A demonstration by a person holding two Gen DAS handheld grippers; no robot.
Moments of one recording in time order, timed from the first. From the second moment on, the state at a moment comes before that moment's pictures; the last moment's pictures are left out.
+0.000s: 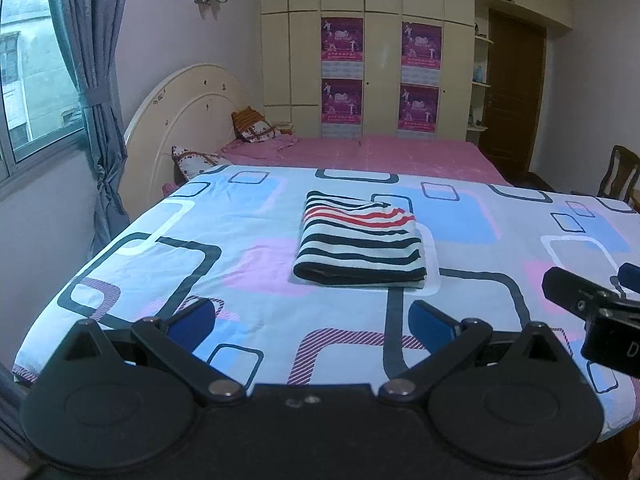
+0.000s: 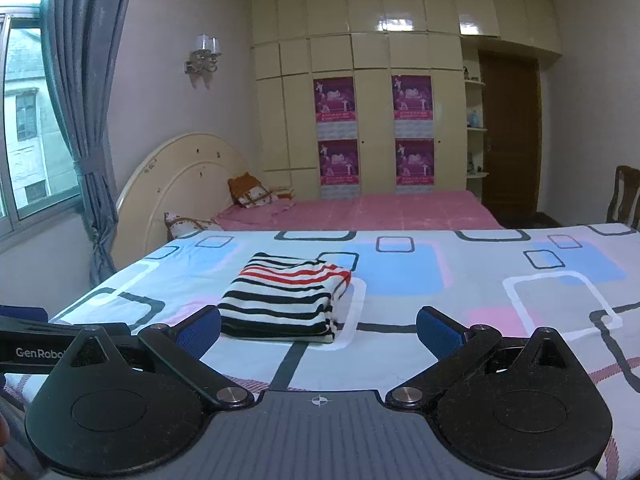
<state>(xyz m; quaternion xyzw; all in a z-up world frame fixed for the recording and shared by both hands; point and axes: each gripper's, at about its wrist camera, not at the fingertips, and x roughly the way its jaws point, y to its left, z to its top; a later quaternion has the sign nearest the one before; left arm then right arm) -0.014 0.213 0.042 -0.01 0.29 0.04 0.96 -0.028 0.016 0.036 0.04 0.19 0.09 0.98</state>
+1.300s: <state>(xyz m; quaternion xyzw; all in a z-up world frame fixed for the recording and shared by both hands) 0.001 0.203 0.036 -0.01 0.31 0.04 0.95 -0.010 0.005 0.026 0.05 0.21 0.09 0.97</state>
